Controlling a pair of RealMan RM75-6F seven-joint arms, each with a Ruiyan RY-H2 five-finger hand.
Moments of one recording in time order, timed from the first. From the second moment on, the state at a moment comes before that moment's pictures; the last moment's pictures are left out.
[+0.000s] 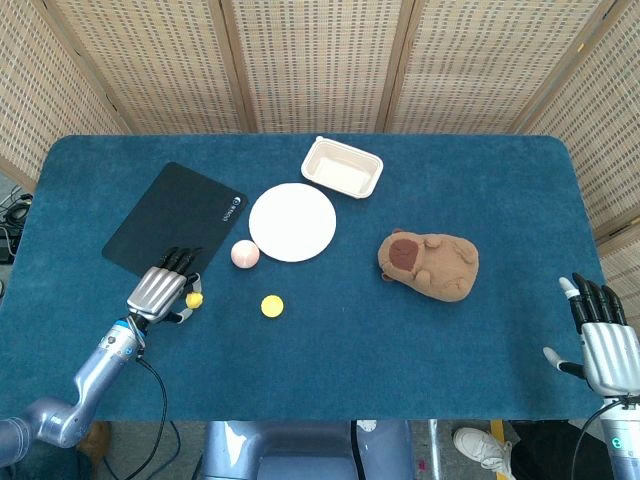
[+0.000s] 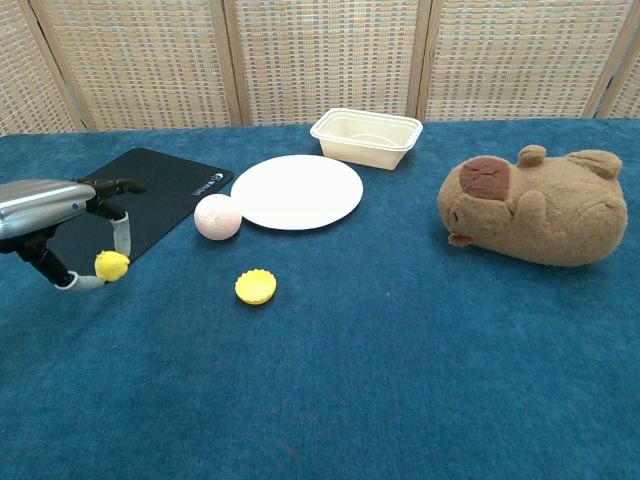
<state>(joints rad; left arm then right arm) -0.57 -1.45 -0.10 -1.35 1.38 0.94 0.15 0.09 -1.14 0.09 -1.55 -1.47 1.47 -0.05</state>
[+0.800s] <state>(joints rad) -0.82 -1.60 -0.17 -1.47 1.15 0.78 0.57 0.10 -1.14 0.10 -1.53 -1.44 1.45 -0.02</state>
